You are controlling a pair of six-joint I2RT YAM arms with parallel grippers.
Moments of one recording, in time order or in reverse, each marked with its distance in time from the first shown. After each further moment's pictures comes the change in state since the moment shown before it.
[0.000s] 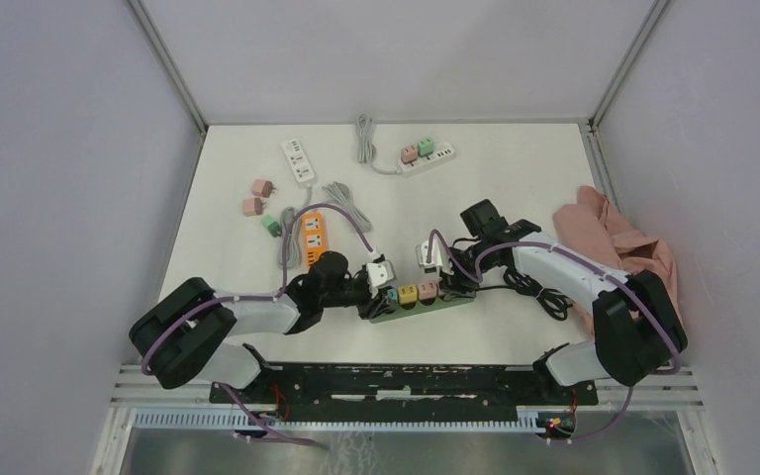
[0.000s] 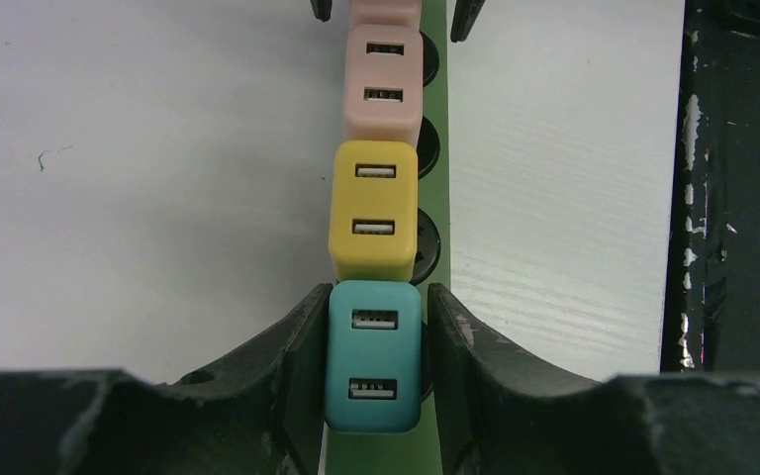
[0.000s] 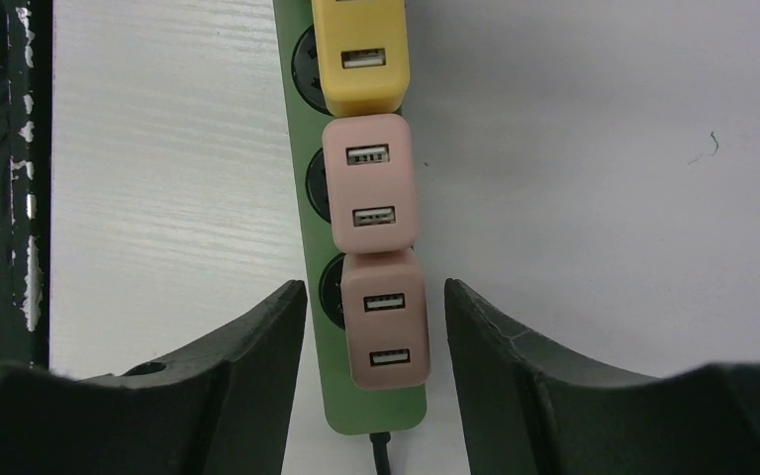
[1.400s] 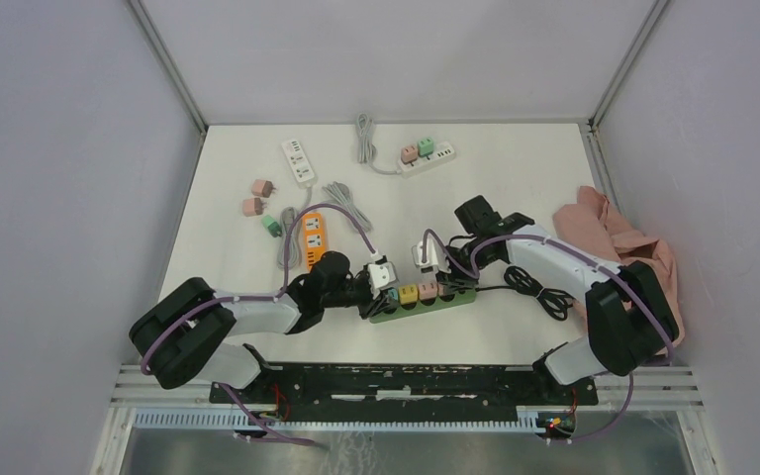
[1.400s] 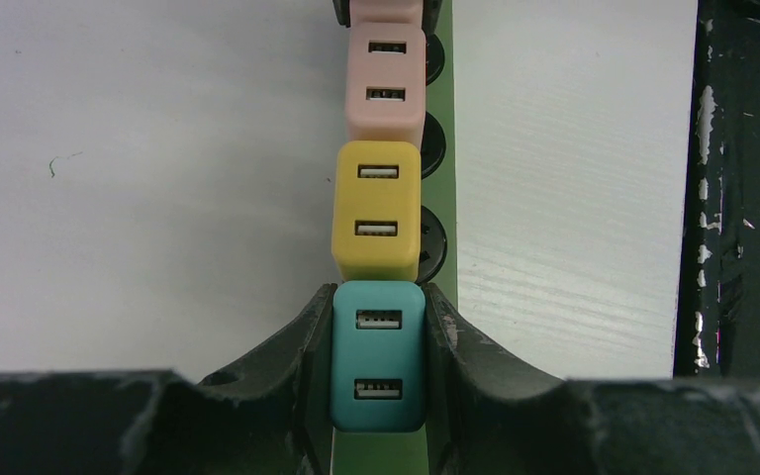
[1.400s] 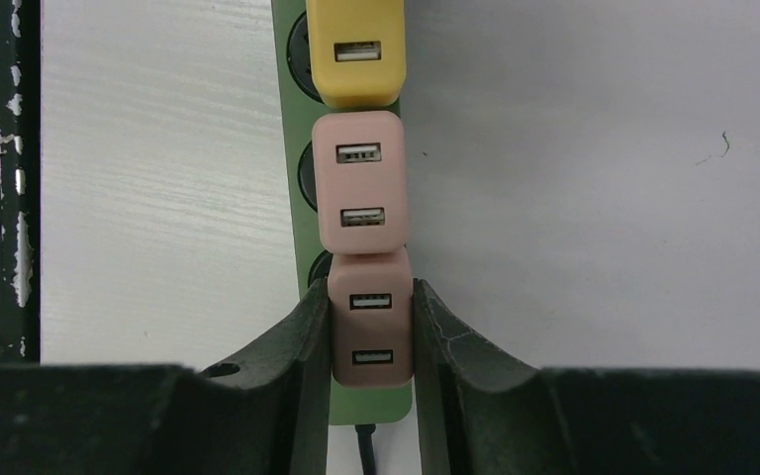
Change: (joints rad) left arm -0.014 0.003 0.011 -0.021 -0.038 0.028; right arm 0.022 0.050 0.059 -0.066 0.040 -0.055
